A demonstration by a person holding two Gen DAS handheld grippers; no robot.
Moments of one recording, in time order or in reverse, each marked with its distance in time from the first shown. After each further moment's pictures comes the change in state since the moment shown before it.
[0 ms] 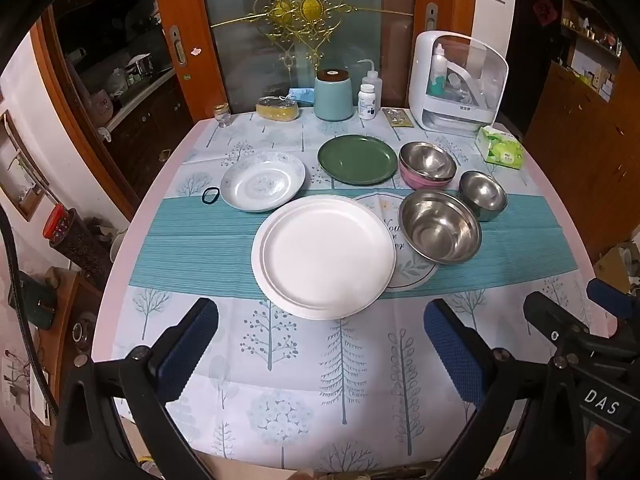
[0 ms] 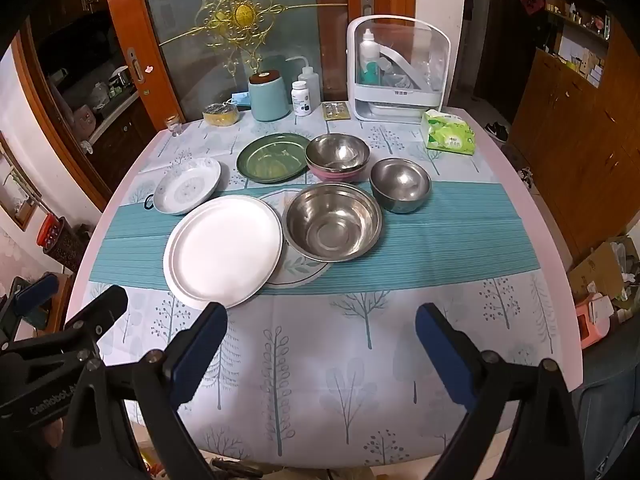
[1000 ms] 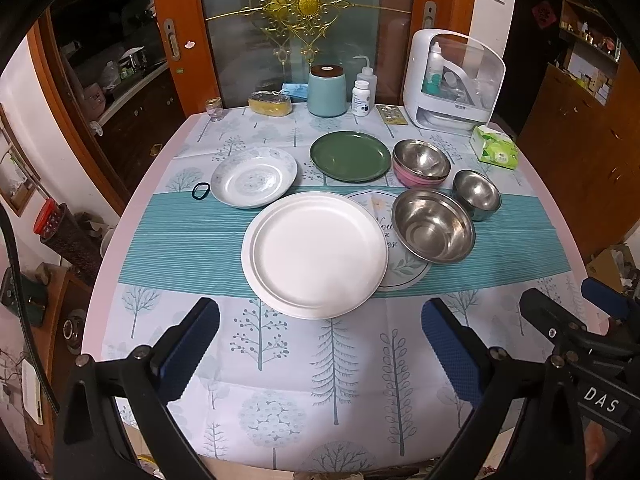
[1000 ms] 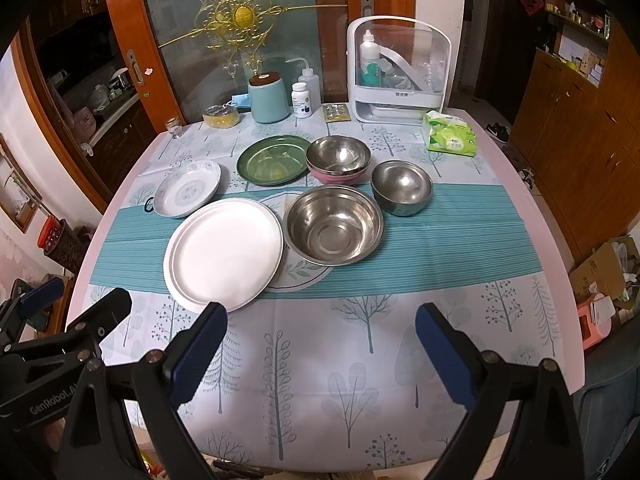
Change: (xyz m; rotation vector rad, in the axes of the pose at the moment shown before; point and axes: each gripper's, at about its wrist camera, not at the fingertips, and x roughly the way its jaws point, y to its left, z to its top) left arm 0.003 -0.001 0.004 -0.013 0.001 -0.041; right arm 0.003 0.000 0.003 0.000 -0.001 0.002
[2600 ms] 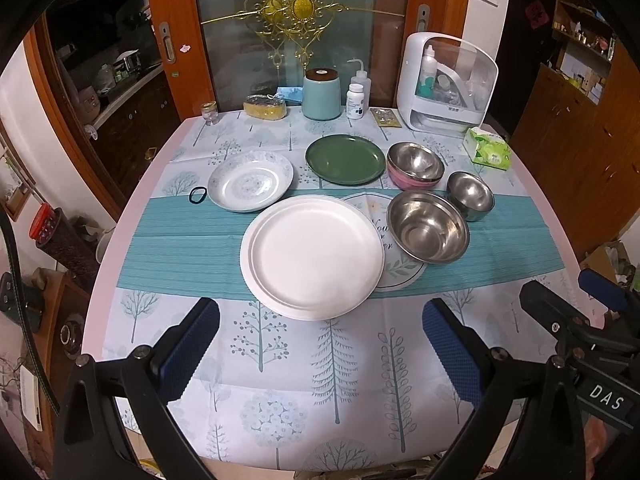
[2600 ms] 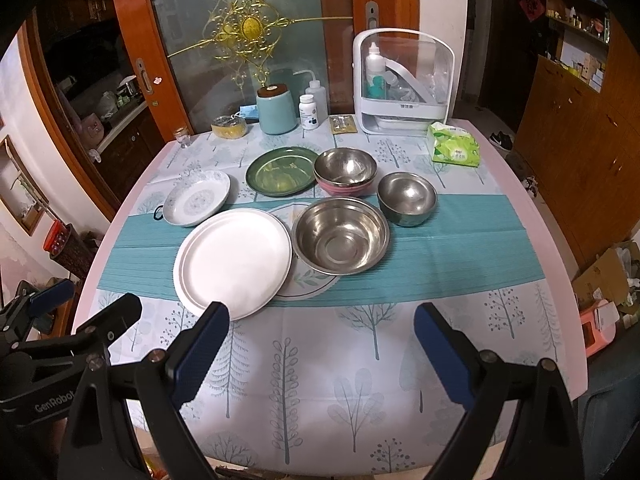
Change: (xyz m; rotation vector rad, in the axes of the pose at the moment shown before) left arm -0.005 0.009 -0.004 0.007 -0.016 -0.028; right arm -0.011 0.002 0.000 -0.012 -0.056 0.023
